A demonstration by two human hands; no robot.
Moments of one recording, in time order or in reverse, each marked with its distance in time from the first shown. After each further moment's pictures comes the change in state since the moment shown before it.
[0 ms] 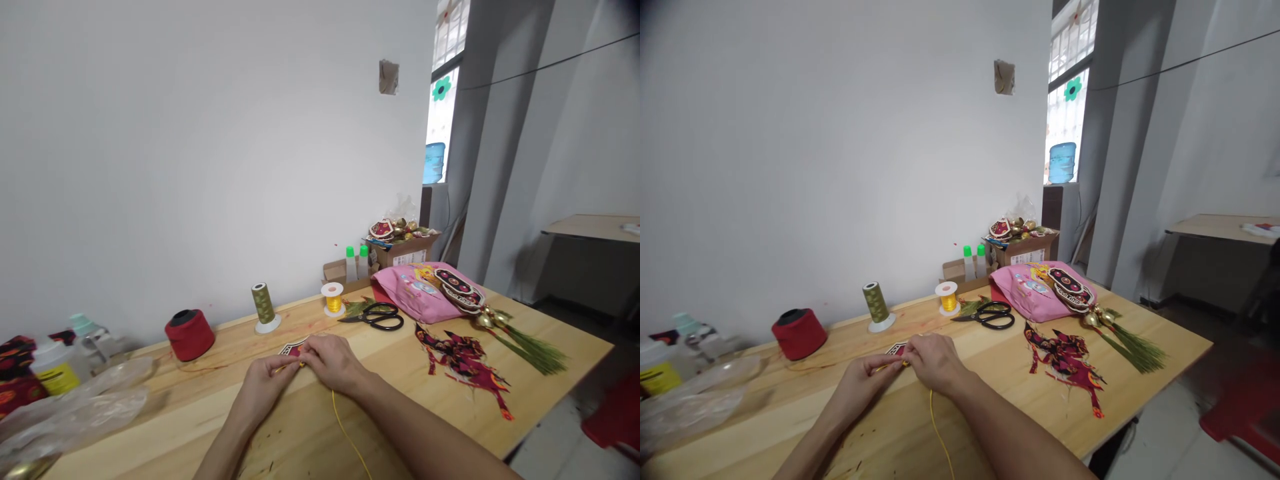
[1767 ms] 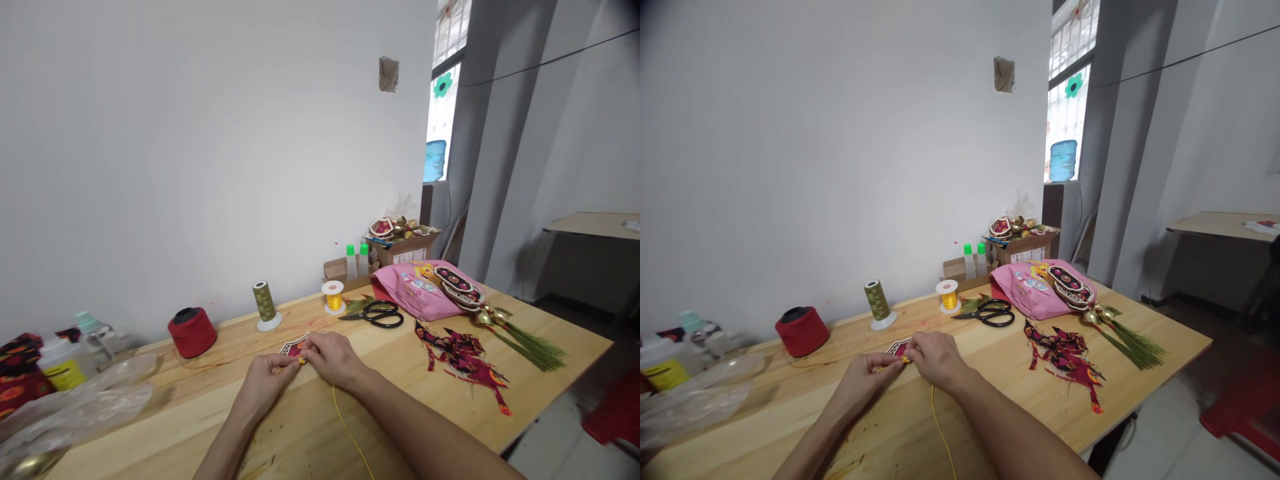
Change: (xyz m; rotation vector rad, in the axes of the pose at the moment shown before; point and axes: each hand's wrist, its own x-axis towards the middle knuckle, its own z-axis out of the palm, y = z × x) left_hand 0.000 -0.009 0.002 -0.049 0.009 -0.095; right_hand 0.000 0.002 0.004 0.007 -0.043 0.082
